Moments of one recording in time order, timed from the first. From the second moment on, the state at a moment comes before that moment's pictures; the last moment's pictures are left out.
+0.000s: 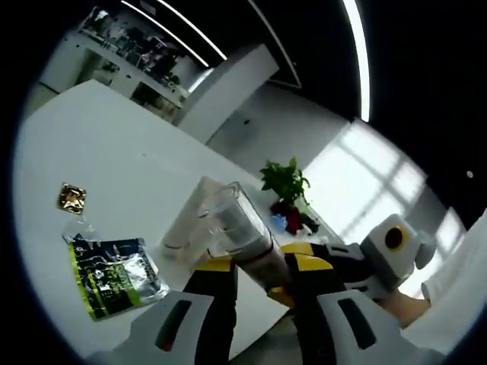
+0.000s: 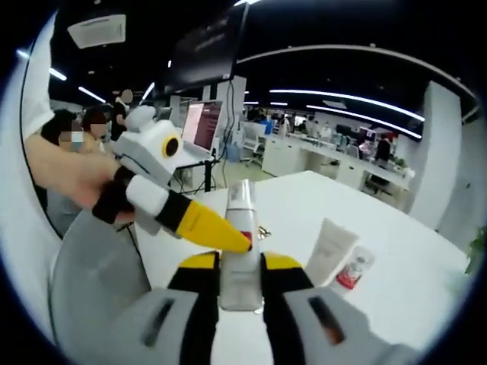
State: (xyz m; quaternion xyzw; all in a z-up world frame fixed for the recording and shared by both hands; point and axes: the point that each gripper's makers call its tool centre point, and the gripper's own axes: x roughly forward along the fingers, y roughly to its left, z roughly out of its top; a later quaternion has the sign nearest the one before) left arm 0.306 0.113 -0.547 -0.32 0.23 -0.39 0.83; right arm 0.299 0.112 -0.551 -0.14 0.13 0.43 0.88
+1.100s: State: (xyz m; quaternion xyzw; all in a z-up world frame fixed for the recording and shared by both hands) left arm 0.265 0.119 -0.556 -0.18 0.27 -0.49 0.81; right arm 0.262 0.087 -0.538 0.11 0.14 0.49 0.85
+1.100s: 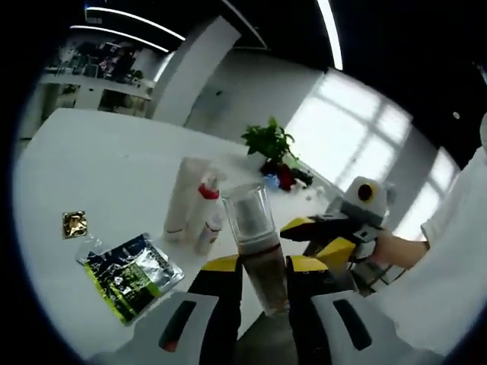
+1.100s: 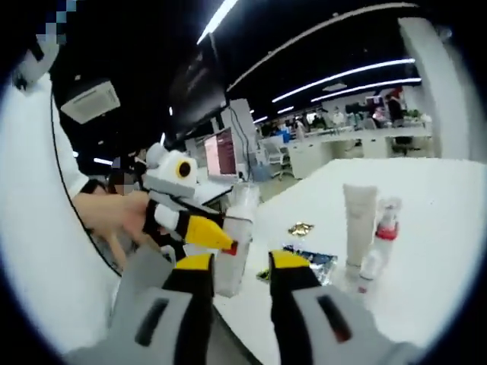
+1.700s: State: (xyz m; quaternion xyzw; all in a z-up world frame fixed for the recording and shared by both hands) left arm 0.222 0.089 -0.554 -0.08 0.28 -0.57 0.77; right arm 0.245 0.100 -0.513 0.17 0.12 0.53 0.82
